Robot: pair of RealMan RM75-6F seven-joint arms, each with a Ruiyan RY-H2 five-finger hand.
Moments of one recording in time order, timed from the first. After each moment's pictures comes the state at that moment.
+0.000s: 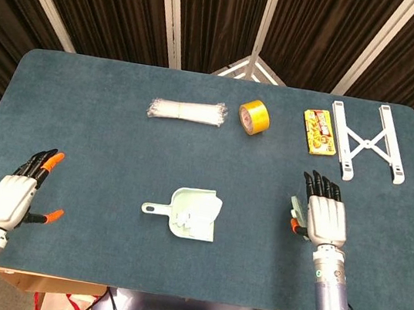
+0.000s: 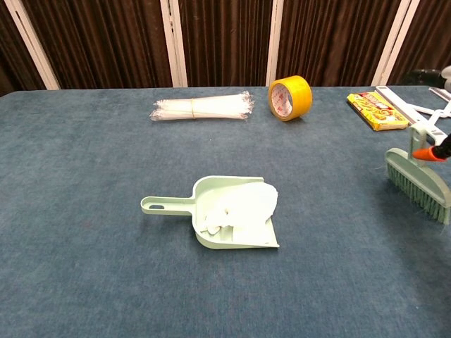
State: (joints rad) left arm -0.31 -1.15 0.04 -1.95 1.34 1.44 0.19; right arm 0.55 -1.35 0.17 -1.93 -0.85 1.40 -0.65
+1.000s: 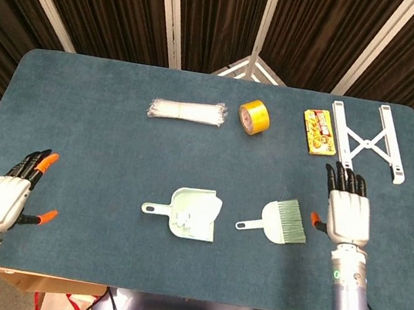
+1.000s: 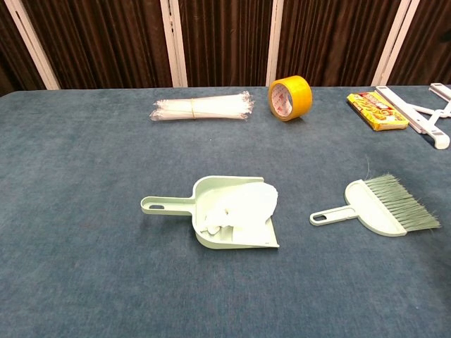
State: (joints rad) left arm -0.26 -1.14 0.02 -1.91 1.40 1.43 0.19; right arm 0.51 -1.22 0.17 -2.01 -0.89 1.46 -0.70
